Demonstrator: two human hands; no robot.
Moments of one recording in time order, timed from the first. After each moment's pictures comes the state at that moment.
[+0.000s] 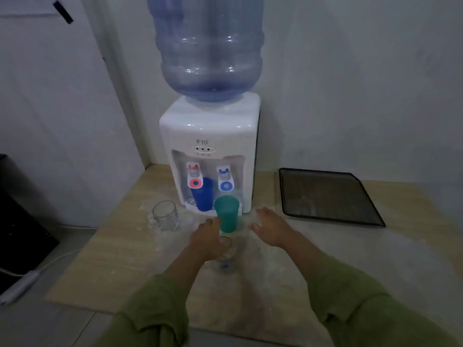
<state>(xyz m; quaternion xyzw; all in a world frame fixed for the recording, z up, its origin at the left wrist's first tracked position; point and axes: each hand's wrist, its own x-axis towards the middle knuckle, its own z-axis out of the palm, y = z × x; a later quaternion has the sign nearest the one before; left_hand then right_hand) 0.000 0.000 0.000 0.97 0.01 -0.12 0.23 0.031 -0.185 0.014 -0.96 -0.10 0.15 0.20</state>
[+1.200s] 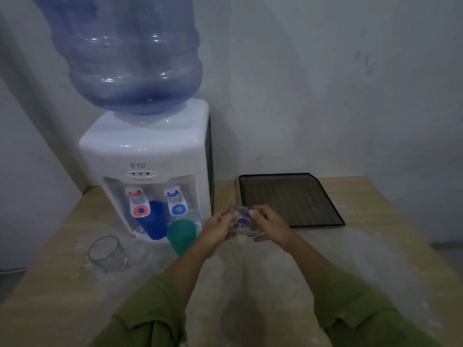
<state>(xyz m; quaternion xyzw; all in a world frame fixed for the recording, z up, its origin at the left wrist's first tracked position) 0.097 -0.115 0.006 0.71 0.08 -0.20 0.68 0.072 -0.275 0.021 -0.78 0.08 0.11 0.61</state>
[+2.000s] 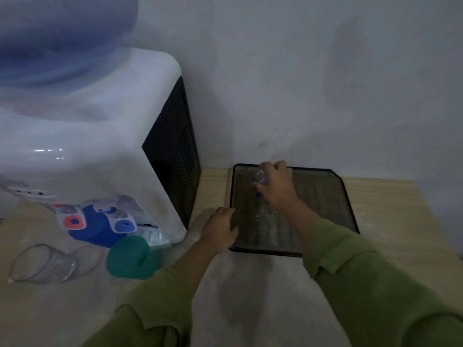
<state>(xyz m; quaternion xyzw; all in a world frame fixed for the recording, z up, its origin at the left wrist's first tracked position) 0.218 -0.195 -0.082 0.94 -0.03 -0.15 0.31 0.294 -0.363 -0.037 -0.95 0.02 -0.01 0.30</state>
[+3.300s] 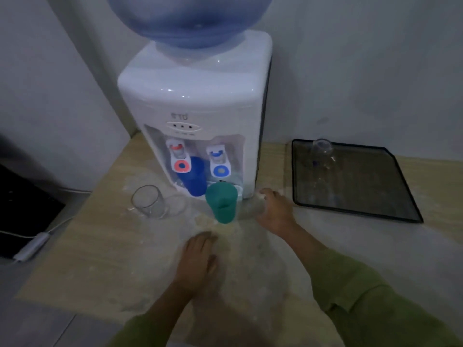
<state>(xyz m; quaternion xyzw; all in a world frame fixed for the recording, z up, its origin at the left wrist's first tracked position) -0.001 0.015 -0.107 0.99 -0.05 -0.05 0.15 0.121 -0.192 -0.059 -0.95 -0.02 0.11 0.28</state>
